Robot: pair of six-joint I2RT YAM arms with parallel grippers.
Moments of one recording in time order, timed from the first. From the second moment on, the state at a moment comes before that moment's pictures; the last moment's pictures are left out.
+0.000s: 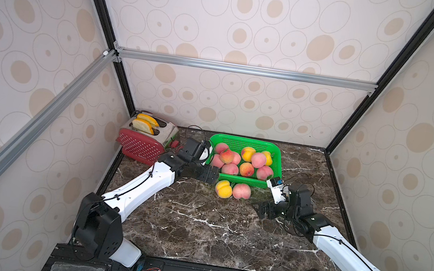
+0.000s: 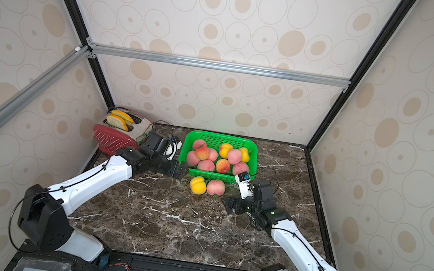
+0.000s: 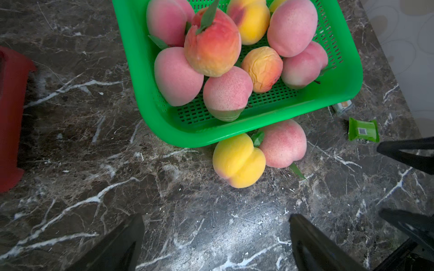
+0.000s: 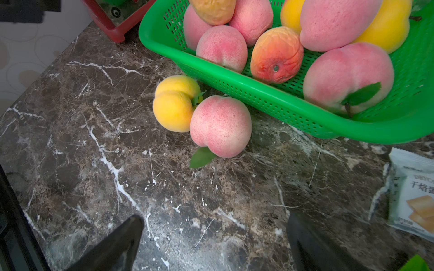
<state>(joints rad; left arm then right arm) -0.50 1.43 1.21 -0.65 0.12 -0.26 0.48 1.11 0.64 -0.25 -0.29 0.04</state>
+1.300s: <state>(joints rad) -0.56 1.22 1.05 -0.59 0.09 -0.27 0.58 1.61 0.79 0.03 -0.20 0.19</state>
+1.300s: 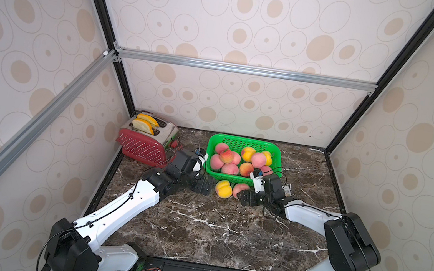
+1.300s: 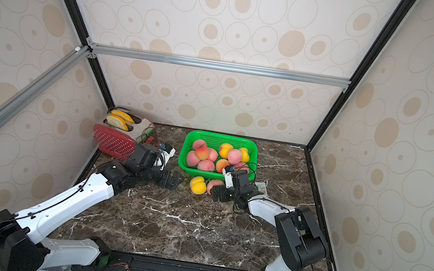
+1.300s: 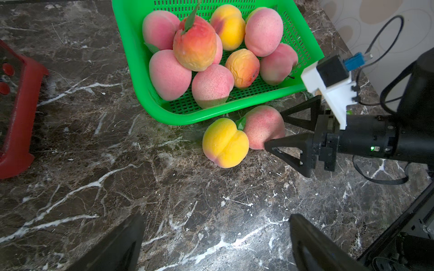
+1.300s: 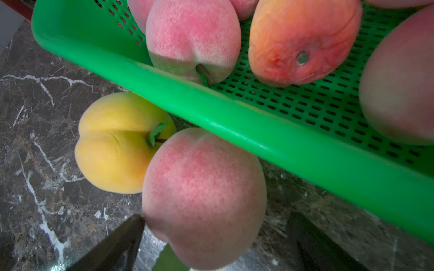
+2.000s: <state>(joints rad) -0.57 1.23 1.04 -0.57 0.09 -0.27 0.59 1.68 0.81 0.08 -0.21 0.22</state>
